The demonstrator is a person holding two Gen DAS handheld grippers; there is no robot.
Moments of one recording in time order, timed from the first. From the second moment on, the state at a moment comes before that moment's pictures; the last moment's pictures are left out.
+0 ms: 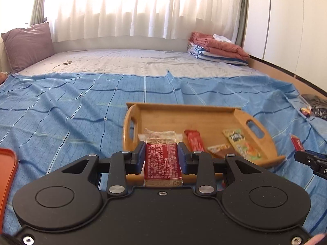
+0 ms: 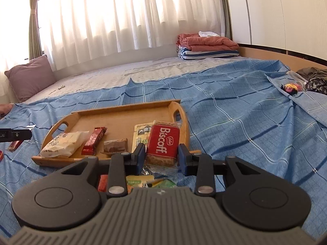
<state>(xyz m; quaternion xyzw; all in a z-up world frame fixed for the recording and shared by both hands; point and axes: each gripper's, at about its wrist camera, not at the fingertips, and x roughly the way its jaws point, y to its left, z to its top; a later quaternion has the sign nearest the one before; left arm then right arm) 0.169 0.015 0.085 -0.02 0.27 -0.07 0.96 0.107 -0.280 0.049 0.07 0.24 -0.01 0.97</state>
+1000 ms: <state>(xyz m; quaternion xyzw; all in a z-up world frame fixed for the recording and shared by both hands) 0.365 -0.007 0.019 -0.02 0.37 -0.04 0.93 0.236 -0.279 0.006 0.03 0.34 0.04 0.94</state>
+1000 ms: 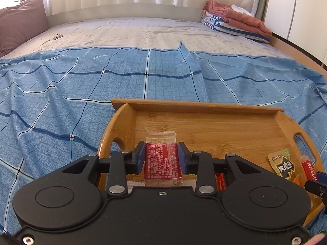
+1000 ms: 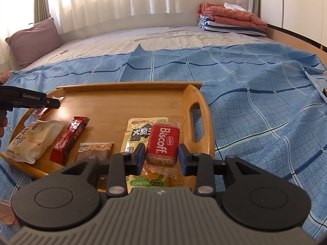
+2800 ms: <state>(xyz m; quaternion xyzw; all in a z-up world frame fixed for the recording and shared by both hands) 0.123 0.001 0.039 0.01 0.30 -0.11 0.95 0.098 -0.278 0.004 -0.02 0.31 0.02 0.95</state>
